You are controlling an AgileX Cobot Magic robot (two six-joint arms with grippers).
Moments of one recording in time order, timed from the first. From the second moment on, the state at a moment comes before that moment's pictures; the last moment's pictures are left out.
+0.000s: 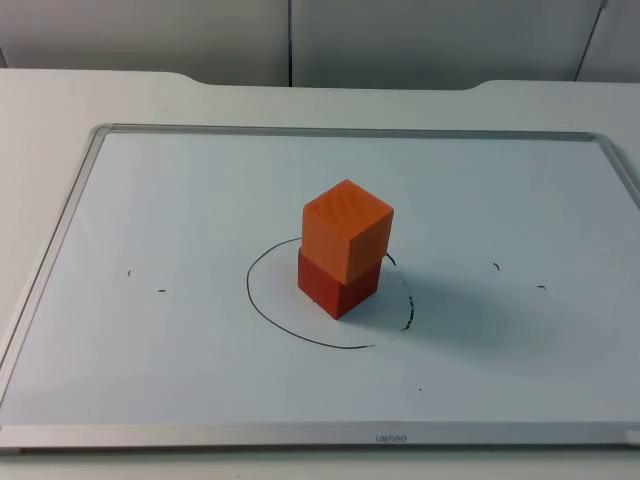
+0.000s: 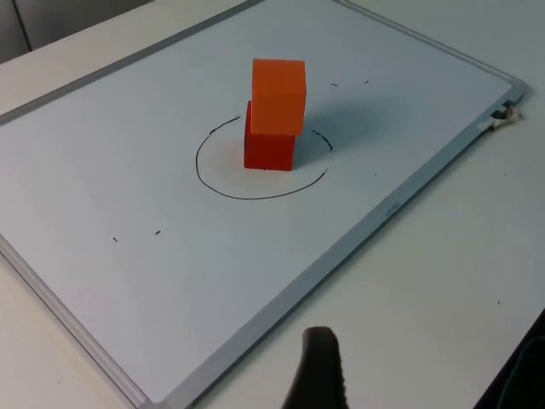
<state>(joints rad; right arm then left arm) 0.69 0.00 -0.52 -0.08 1.09 -0.01 -0.82 0.00 -0.52 0.03 1.09 -0.06</state>
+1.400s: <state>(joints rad) 0.69 0.00 -0.52 -0.04 1.09 -0.05 -0.82 0.00 -0.52 0.03 1.09 -0.06</state>
